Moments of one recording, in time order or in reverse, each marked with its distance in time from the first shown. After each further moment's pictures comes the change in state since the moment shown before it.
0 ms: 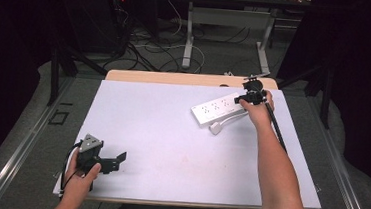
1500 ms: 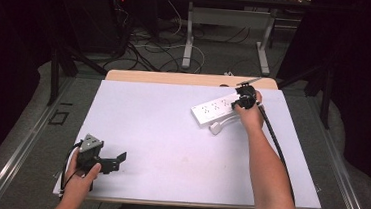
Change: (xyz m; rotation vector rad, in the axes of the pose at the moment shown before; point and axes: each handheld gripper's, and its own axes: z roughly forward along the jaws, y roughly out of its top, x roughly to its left) left arm 0.000 0.000 0.001 0.004 -0.002 0.000; right arm 0.010 -0.012 0.026 0.052 0.041 0.018
